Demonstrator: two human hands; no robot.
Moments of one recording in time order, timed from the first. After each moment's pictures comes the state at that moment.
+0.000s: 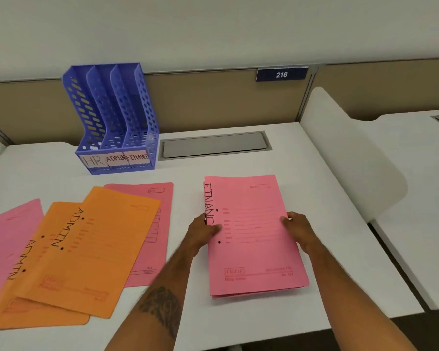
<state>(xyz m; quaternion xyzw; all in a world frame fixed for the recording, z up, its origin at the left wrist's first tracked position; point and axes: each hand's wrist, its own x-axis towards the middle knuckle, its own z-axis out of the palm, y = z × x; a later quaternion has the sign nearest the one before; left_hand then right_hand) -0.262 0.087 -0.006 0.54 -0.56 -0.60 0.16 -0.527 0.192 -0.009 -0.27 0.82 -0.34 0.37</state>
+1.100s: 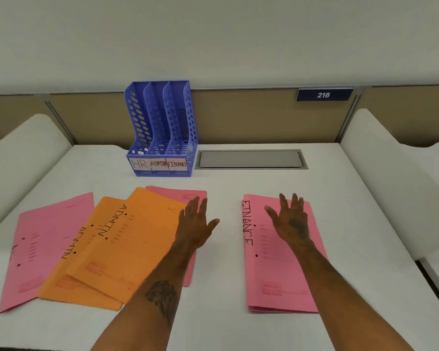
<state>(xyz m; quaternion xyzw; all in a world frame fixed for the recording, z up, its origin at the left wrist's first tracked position) -0.193 0.046 0.009 0.57 -0.81 -0.13 0.07 -0.460 0.111 0.014 -0.51 0.84 -0.12 0.12</state>
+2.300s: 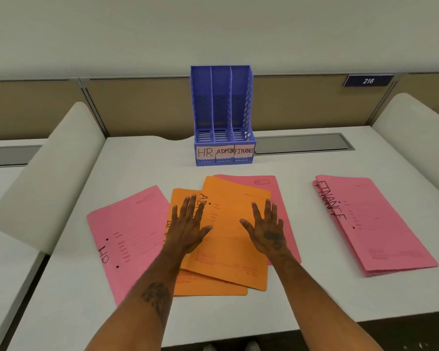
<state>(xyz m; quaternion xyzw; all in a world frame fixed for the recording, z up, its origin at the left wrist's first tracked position) 0.164 -0.042 -0.032 0.47 -0.88 -0.03 -0.02 -0.068 0.062 -0.026 -0.54 0.84 -0.03 0.10</state>
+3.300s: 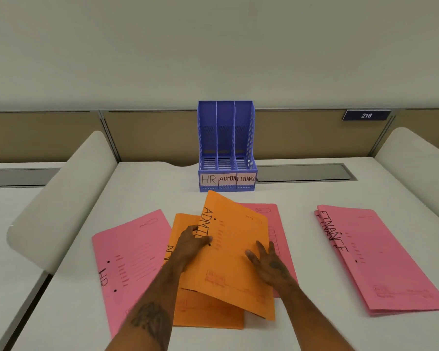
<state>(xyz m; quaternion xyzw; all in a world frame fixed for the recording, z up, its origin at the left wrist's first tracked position) 0.136 -0.040 0.017 0.58 -0.55 -0.56 0.24 -0.090 0.073 -0.026 -0.48 0.81 -0.09 0.34</state>
